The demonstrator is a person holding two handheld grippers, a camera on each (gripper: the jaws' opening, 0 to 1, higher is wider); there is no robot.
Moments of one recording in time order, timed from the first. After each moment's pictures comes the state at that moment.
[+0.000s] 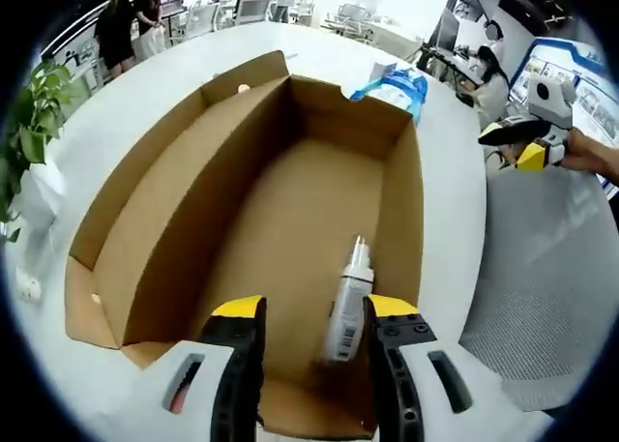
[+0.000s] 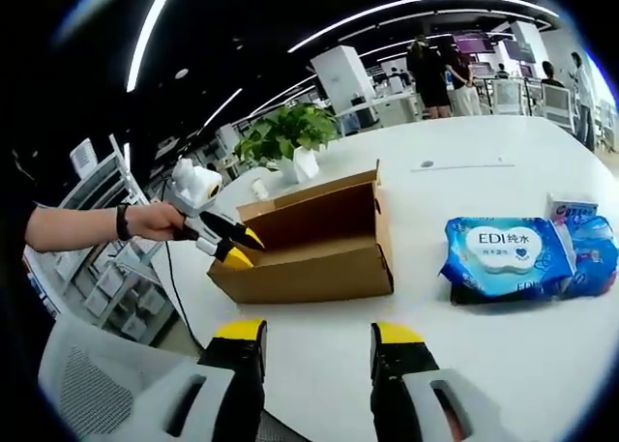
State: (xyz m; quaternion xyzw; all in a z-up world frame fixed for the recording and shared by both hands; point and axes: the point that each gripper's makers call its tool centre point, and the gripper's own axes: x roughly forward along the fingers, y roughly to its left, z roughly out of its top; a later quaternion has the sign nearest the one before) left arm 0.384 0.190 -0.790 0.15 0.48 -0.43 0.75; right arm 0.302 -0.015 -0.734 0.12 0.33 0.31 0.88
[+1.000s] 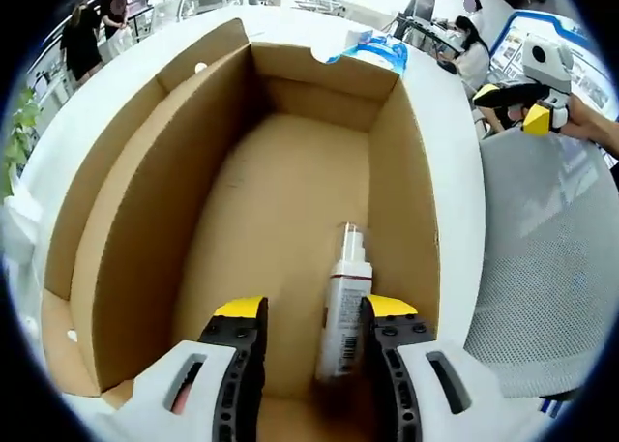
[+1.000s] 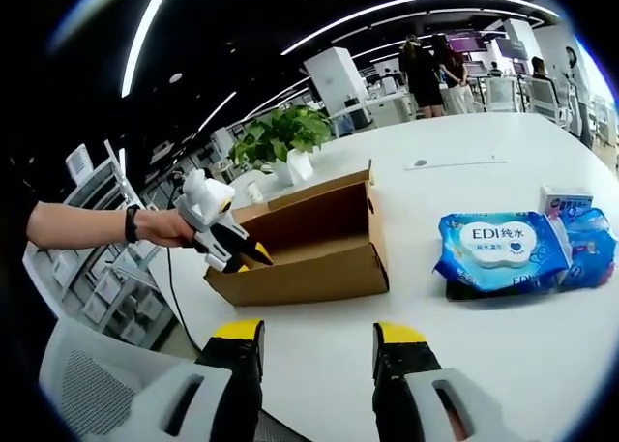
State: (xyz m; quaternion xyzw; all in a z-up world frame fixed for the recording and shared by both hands) left arm 0.373 0.175 -0.819 0.20 0.50 -0.47 0.70; right arm 0.301 -0.020 -0.736 0.13 0.33 0.30 0.88
